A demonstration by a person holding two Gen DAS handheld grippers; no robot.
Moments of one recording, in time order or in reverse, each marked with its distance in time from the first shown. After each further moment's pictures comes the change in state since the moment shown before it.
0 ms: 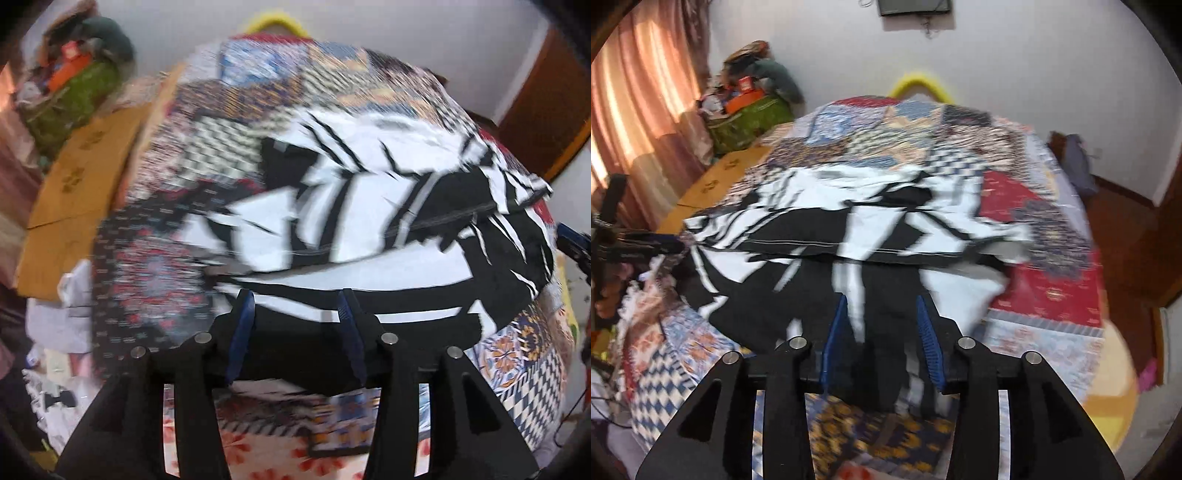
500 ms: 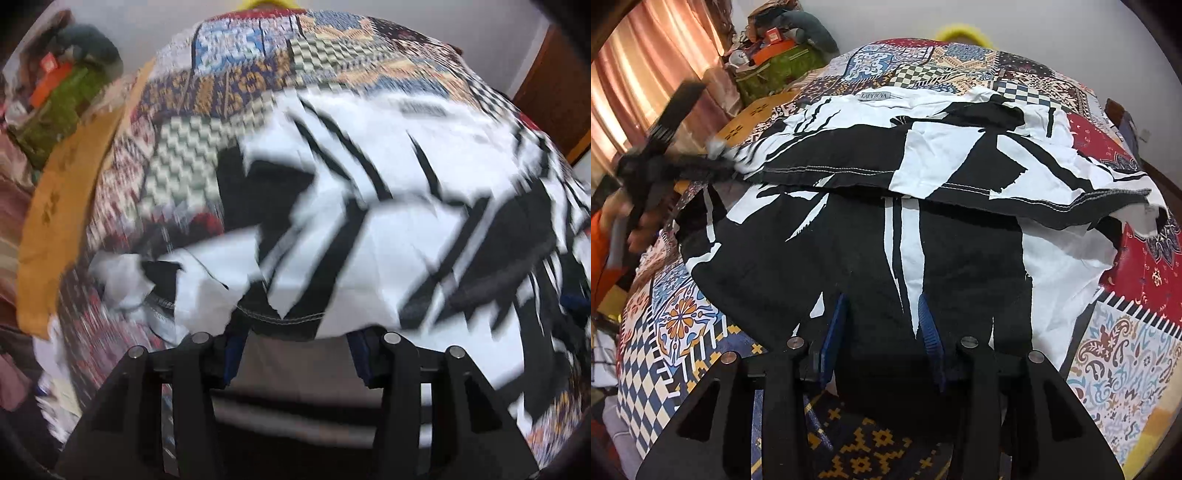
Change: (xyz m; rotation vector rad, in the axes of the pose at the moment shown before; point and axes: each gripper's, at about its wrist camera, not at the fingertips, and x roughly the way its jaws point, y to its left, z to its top) left arm 0.077 -0.015 0.074 0.058 0.055 0.118; right arm 0.069 0.022 -0.024 -0.061 0.175 0.121
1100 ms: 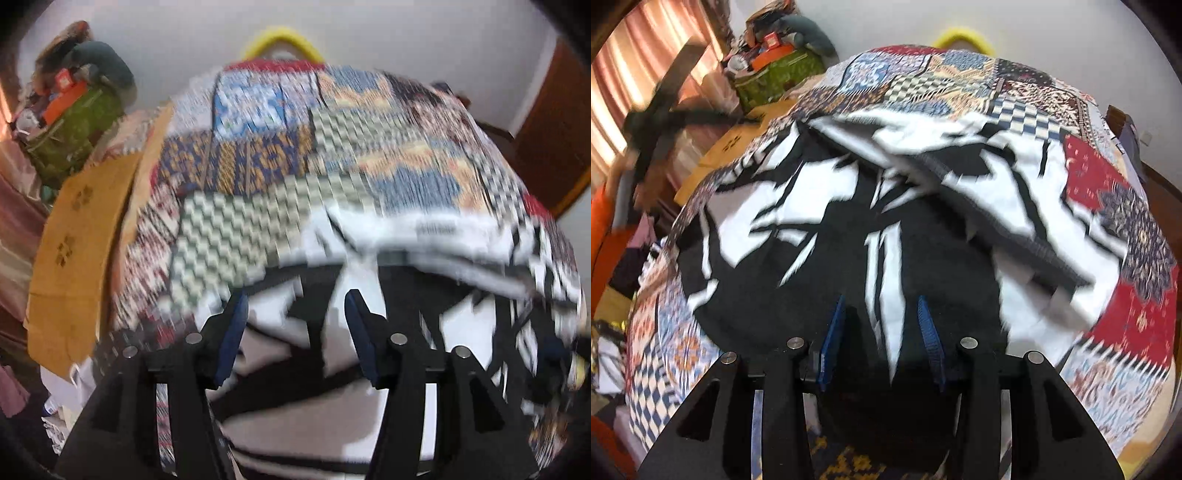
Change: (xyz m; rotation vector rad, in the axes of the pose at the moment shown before) left arm -0.032 0.021 0.046 -0.041 -0.107 -0.032; right arm -0.007 -0.016 0.033 0.014 -0.016 0.005
